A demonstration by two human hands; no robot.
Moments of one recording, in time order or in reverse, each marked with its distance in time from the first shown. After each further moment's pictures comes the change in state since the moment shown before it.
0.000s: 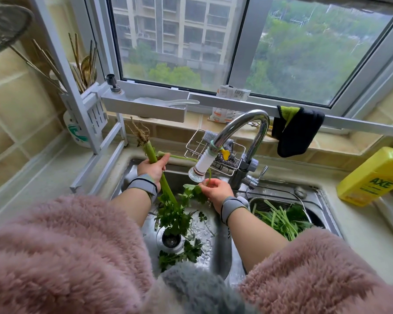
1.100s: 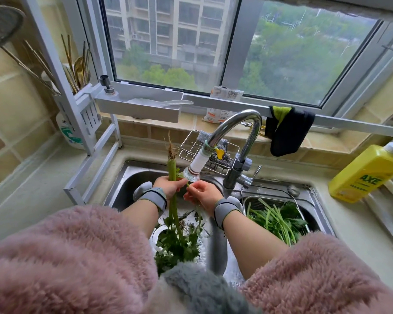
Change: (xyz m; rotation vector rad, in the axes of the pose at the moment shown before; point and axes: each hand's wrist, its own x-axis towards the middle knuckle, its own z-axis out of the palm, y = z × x) left_hand -0.013 -0.037 0.013 0.347 -0.346 -0.127; right_hand -0.016 -0.001 0.008 -0.144 -0.234 -0.082
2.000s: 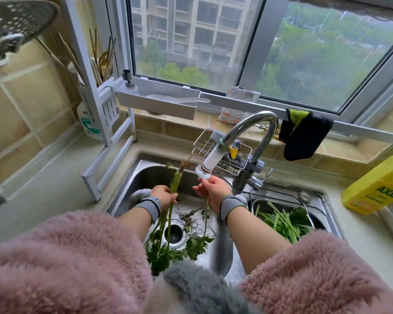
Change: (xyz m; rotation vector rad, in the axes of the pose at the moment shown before) left_hand -0.011 -0.032 -0.031 0.412 0.059 -0.012; right_hand 0.004 -0.010 0.008 0.245 0.125 0.115
